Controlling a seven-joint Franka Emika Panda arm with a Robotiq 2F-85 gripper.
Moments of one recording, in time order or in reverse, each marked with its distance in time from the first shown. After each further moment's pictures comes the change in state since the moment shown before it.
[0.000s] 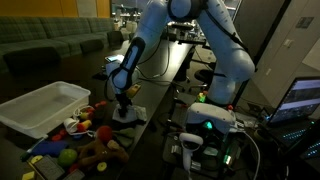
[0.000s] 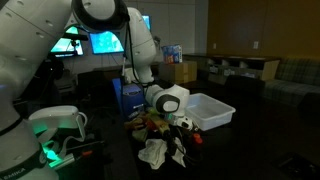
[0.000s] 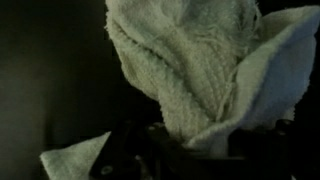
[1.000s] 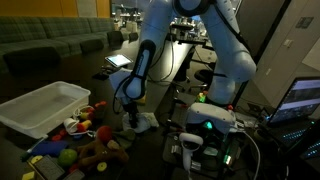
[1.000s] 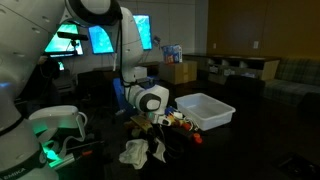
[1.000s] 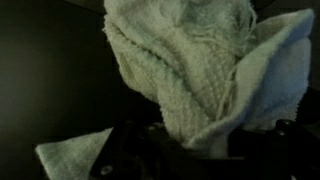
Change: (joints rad) arm 0.064 -0.073 0.074 -0.194 -0.115 0.045 -0.013
